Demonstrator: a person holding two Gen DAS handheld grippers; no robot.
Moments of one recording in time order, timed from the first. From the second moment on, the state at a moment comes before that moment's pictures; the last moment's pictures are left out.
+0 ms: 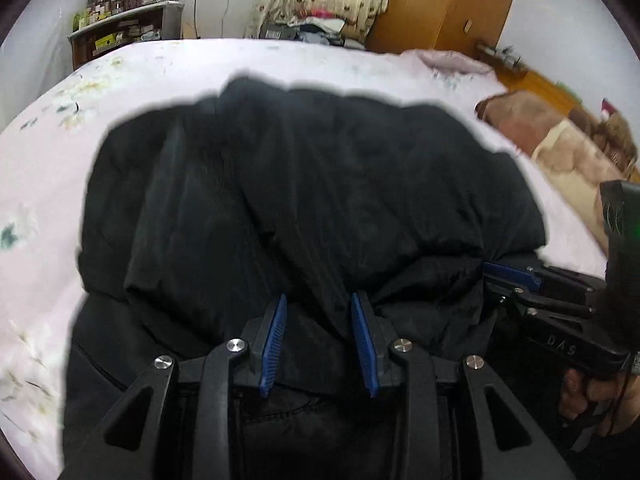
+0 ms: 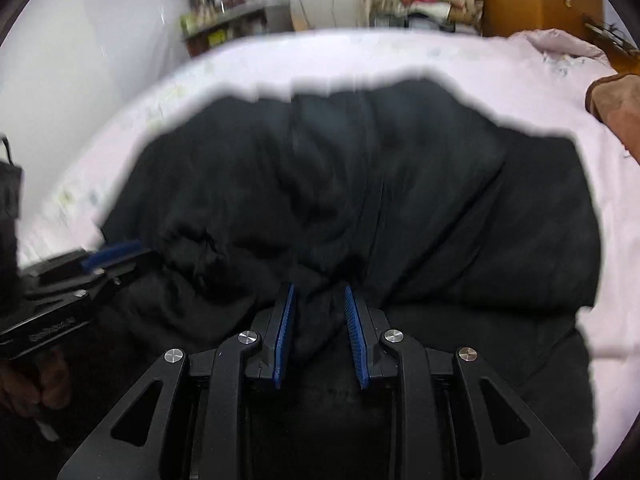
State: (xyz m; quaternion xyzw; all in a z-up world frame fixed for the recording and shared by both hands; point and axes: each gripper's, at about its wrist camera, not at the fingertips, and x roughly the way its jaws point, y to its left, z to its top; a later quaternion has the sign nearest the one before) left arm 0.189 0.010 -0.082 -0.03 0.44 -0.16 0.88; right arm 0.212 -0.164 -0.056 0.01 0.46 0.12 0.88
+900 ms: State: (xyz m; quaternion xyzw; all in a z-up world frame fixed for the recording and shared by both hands) left arm 0.081 0.026 -0.007 0.00 0.42 -0.12 0.90; right arm 0.084 -0.164 0.019 0.01 0.42 0.07 0.90
